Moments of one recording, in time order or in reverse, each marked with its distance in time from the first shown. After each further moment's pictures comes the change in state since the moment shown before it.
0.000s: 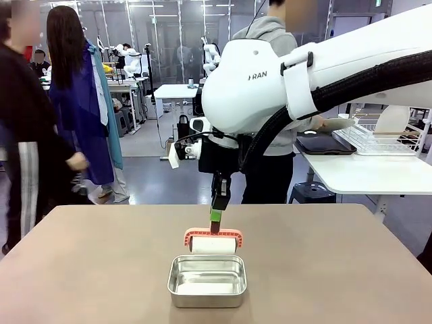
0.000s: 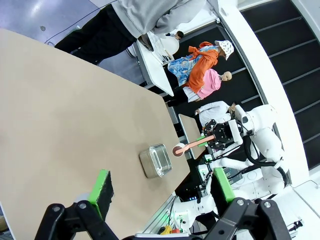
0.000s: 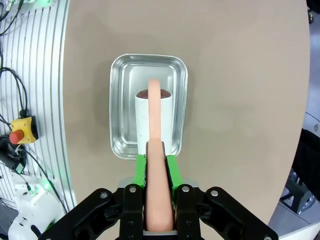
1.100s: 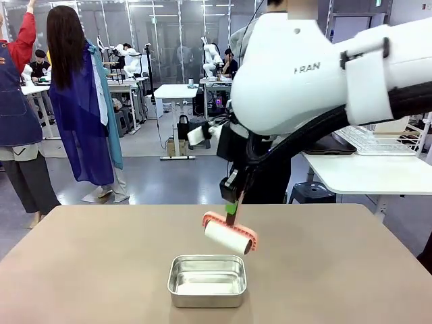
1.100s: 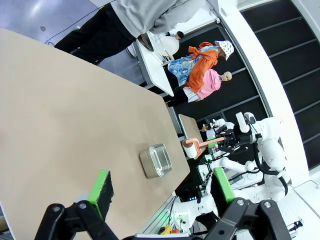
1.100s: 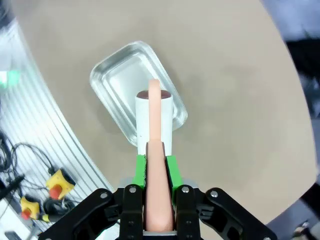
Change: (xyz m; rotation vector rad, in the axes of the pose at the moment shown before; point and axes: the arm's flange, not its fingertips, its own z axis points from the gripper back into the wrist) left arm 0.000 0.000 0.000 0.000 0.000 0.000; right arm -0.031 0.043 0.036 -0.123 -0.041 -0.525
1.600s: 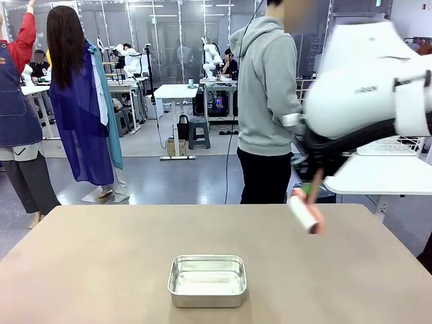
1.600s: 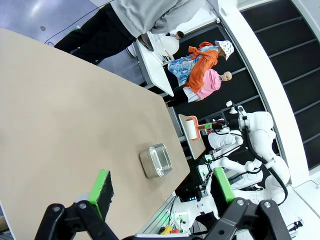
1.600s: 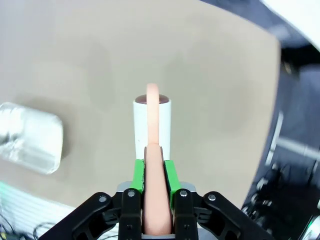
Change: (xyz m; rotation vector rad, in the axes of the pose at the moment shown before) left arm 0.000 0.000 0.000 0.000 0.000 0.000; right arm -0.094 -0.116 0.022 -0.253 0.002 -0.755
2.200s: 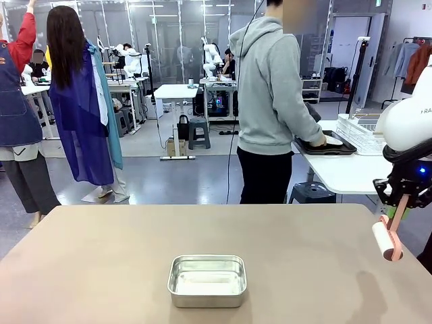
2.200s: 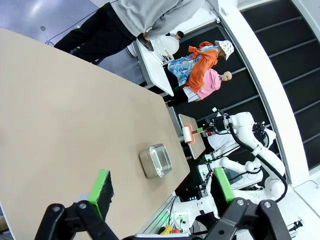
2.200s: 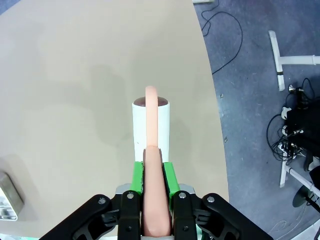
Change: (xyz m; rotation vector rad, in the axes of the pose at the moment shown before) left arm 0.000 0.000 0.000 0.000 0.001 0.000; right arm -0.050 -0.219 -0.081 -0.054 0.144 -0.548
